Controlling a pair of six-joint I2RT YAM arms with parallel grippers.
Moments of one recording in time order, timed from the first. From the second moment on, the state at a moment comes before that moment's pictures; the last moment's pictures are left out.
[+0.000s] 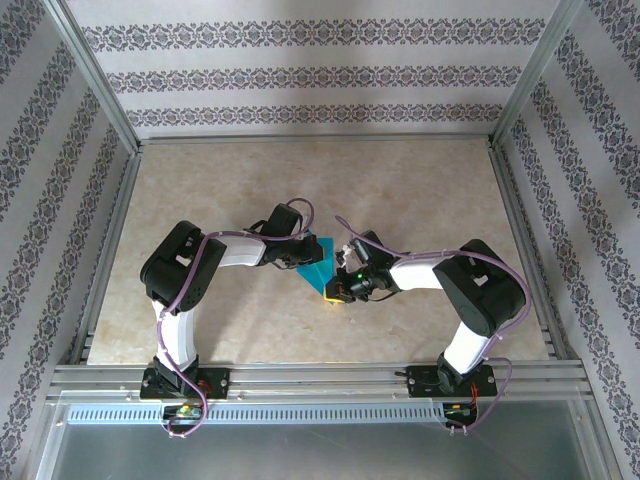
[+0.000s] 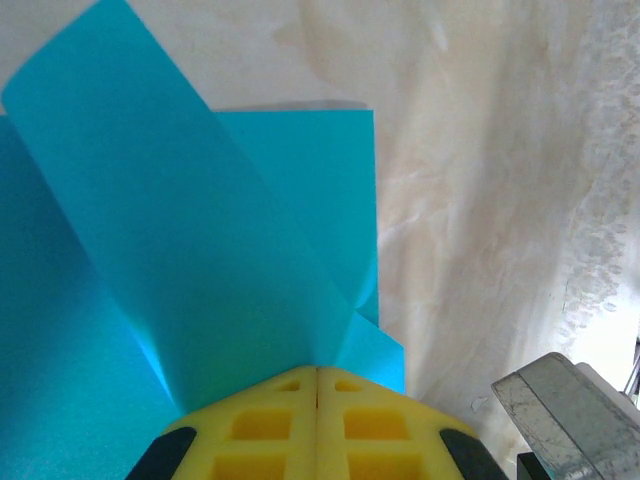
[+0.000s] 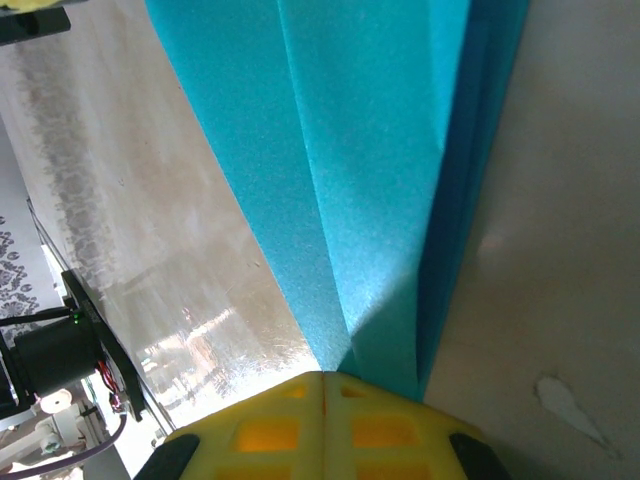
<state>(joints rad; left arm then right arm) -0.53 1.95 1.00 0.06 0.49 -0.74 0.60 1.71 0.67 0.00 -0.71 0.75</state>
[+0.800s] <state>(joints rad) -0.53 1.94 0.98 0.08 0.49 -0.76 0.56 1.39 0.54 -0.05 -0.72 0.76</state>
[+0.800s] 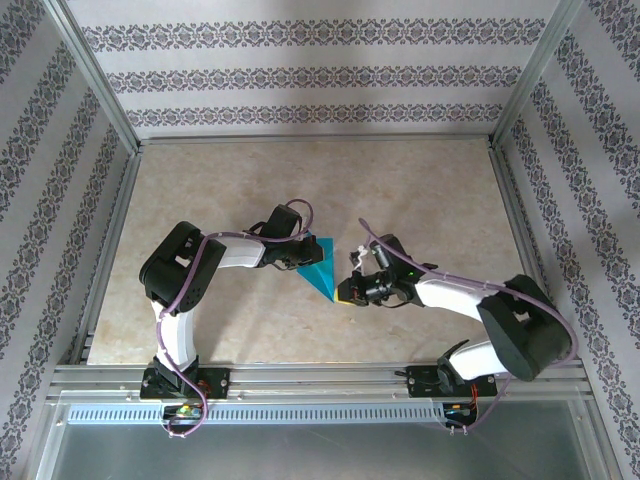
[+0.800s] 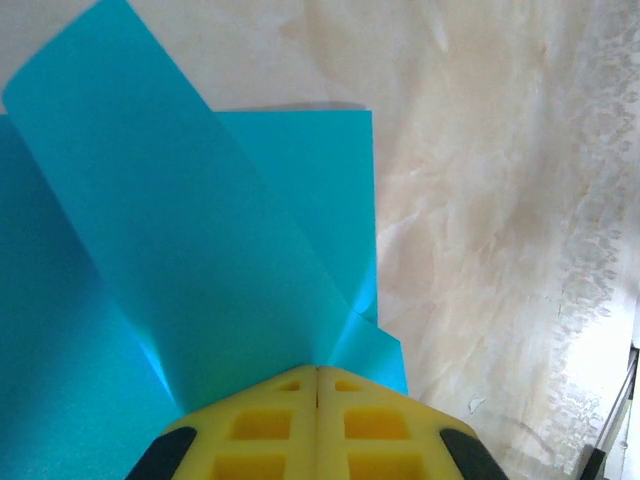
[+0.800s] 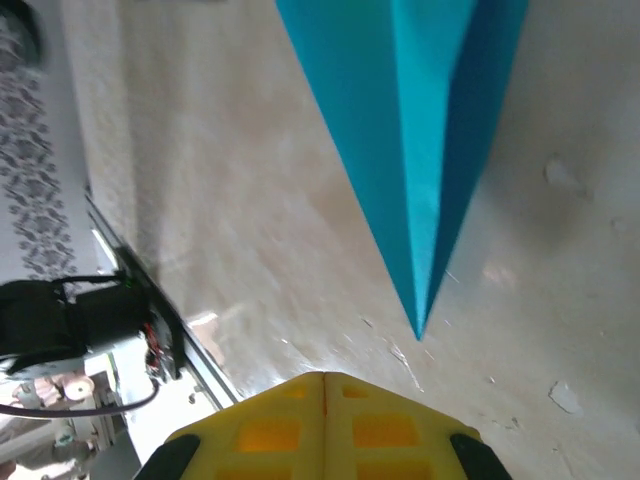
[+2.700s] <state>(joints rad) -0.58 1.67 0.81 0.06 0.43 -0.76 0.57 1.71 0.67 0.03 -0.62 0.70</state>
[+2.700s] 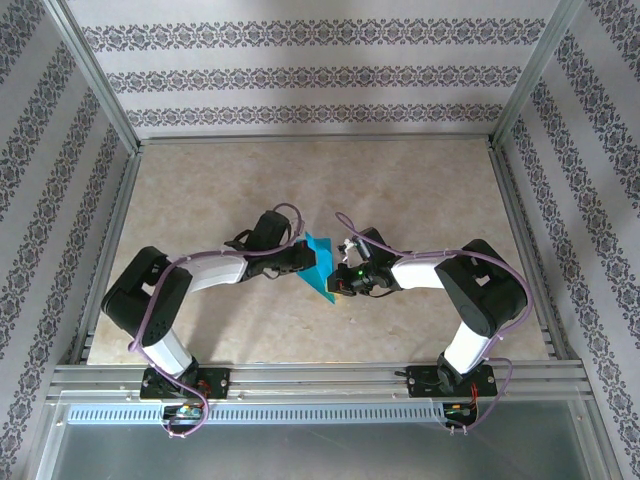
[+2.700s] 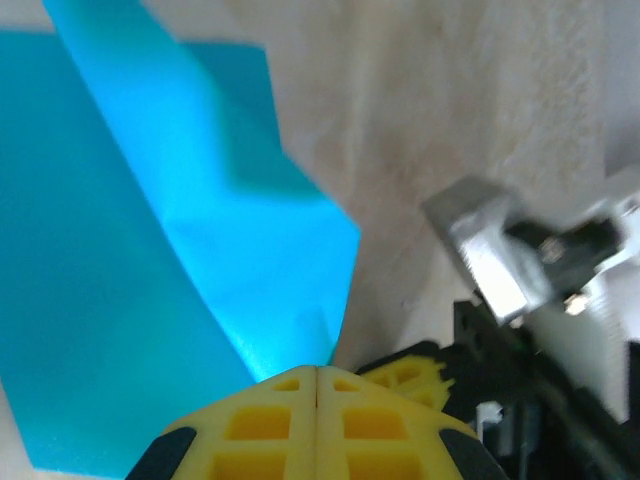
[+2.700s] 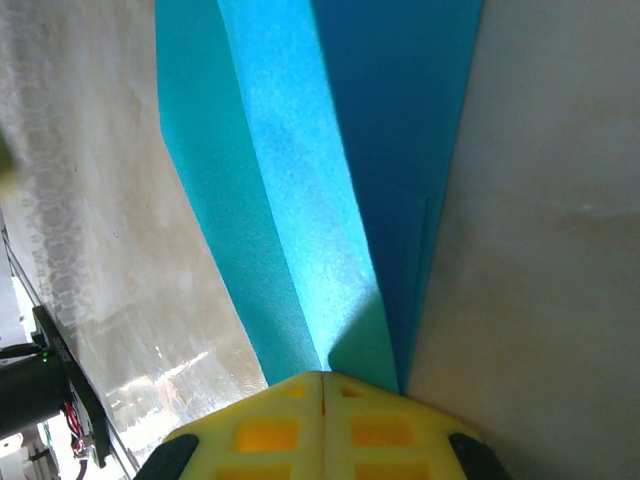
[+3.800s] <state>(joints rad) -0.62 1.87 0.86 0.19 0.46 -0.80 0.57 1.71 0.71 -0.06 -0.60 0.64</state>
